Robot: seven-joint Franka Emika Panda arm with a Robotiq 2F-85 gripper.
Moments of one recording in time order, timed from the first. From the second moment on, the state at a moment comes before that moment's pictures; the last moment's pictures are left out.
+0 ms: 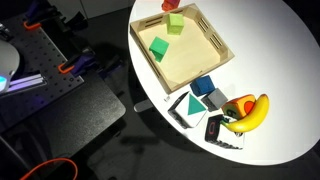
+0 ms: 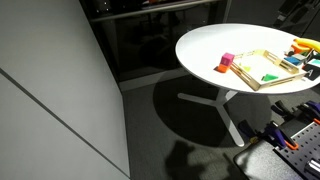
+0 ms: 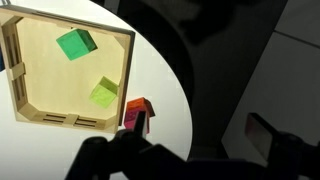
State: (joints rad) arm 0.04 -0.68 -0.08 -2.70 0.02 2.20 -0.03
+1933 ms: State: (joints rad) arm -0.13 -0.08 -0.22 -2.39 -0.01 2.17 -0.50
